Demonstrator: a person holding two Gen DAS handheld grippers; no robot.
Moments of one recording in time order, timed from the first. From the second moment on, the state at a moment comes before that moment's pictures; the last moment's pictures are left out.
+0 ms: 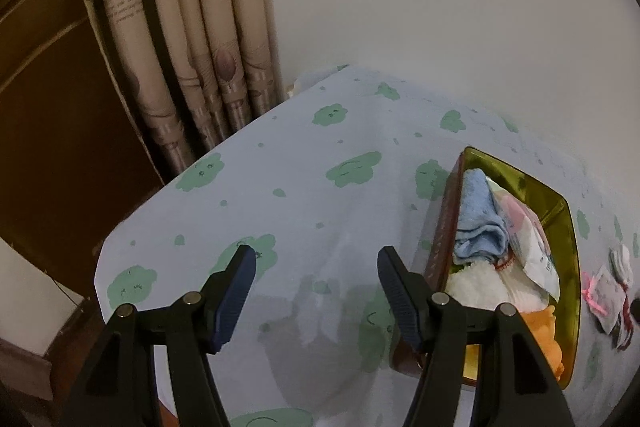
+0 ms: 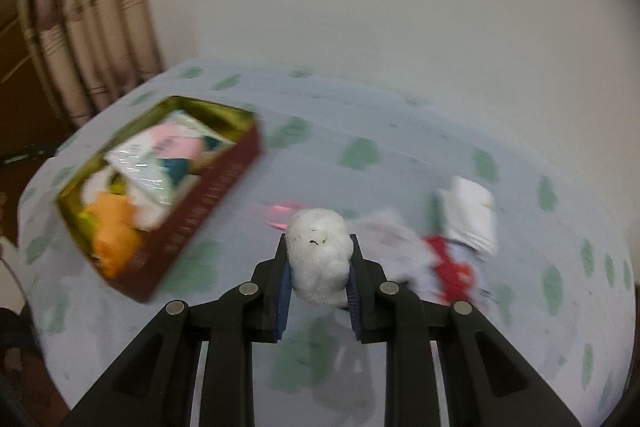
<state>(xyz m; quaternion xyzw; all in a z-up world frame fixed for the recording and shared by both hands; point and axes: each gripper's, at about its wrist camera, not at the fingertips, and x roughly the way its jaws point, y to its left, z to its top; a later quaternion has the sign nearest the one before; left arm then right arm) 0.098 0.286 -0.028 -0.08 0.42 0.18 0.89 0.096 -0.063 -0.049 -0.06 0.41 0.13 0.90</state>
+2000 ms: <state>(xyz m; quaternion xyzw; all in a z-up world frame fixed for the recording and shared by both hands) 0.105 0.290 -0.045 -0.09 0.44 0.17 0.88 0.161 -0.123 -0.069 -0.04 0.42 0.02 0.91</state>
